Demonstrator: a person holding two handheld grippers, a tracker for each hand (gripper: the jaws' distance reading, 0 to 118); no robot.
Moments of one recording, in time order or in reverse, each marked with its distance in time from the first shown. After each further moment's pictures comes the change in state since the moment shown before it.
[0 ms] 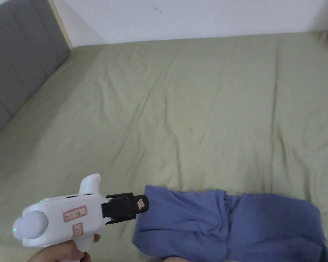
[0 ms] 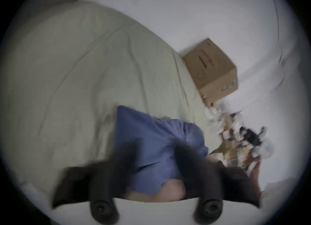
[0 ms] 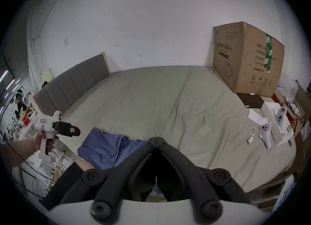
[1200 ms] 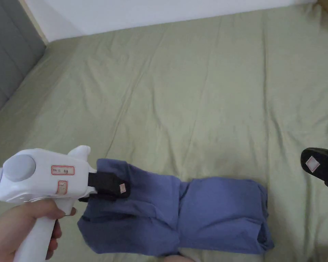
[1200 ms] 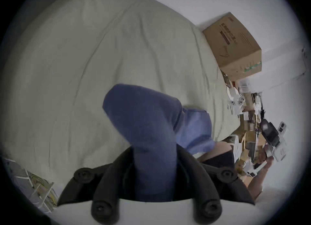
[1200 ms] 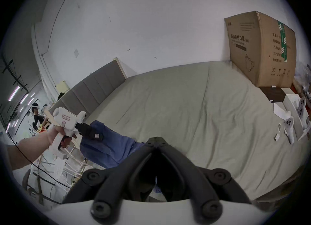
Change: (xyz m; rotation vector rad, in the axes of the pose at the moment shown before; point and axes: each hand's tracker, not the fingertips) left arm 0.068 0.078 -0.019 -0.321 0.241 -0.067; right arm -0.033 0.022 -0.029 0.006 0.179 -0.102
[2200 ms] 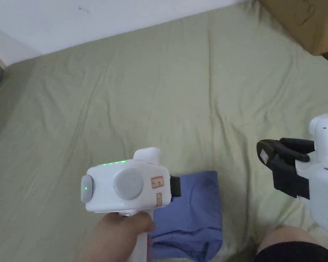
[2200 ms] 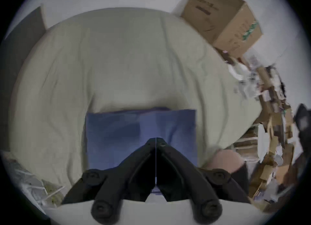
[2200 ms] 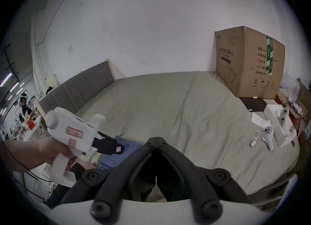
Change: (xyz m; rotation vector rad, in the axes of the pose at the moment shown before) left arm 0.207 -0.046 -0.133 0.086 0.254 -0.250; right arm 0.031 -0.018 0.051 0.058 -0.129 0.086
